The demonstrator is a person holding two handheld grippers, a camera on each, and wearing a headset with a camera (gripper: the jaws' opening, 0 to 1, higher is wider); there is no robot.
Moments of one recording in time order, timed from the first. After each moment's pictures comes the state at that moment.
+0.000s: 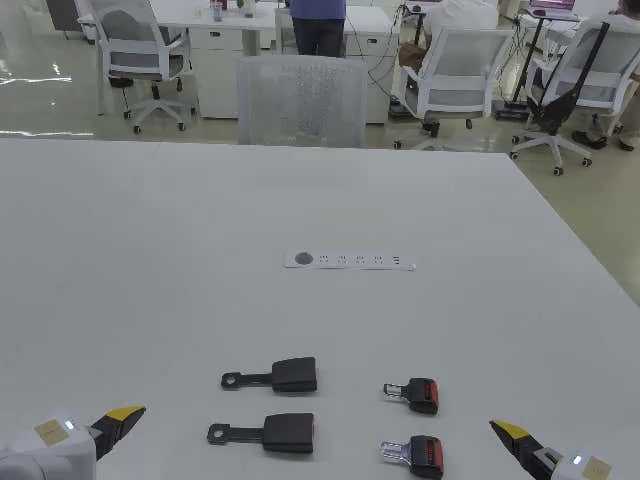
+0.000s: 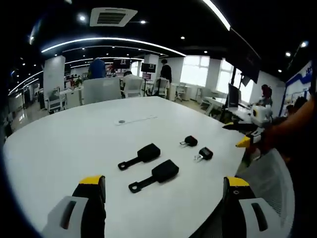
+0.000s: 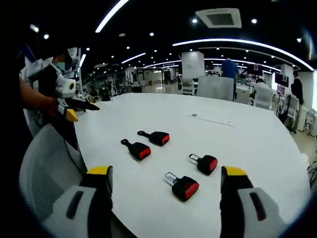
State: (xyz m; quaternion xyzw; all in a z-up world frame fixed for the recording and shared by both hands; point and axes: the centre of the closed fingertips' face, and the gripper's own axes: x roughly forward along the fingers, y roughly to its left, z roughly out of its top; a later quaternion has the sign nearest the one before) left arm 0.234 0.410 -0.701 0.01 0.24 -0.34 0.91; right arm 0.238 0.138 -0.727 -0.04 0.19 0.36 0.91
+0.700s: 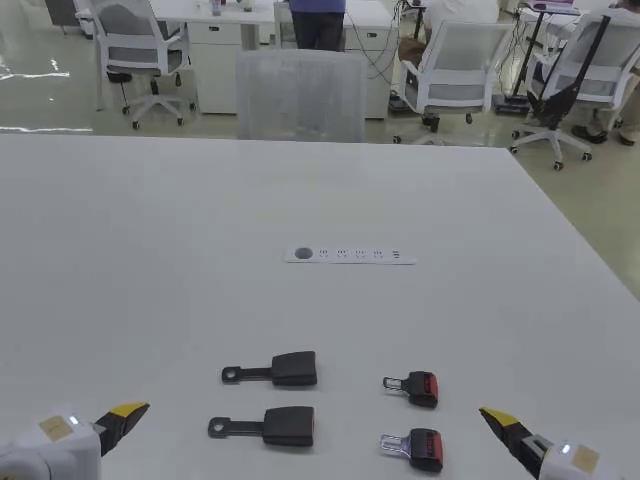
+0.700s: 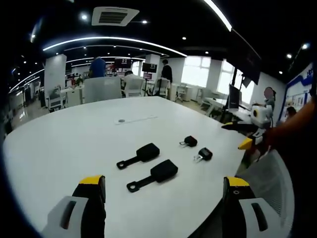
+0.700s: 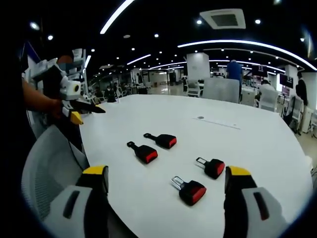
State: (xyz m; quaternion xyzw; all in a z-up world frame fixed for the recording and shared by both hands) left arm 0.234 0.408 -0.703 0.01 0.25 -0.34 0.91; right arm 0.237 0.142 -0.728 -0.04 0.19 0.36 0.91
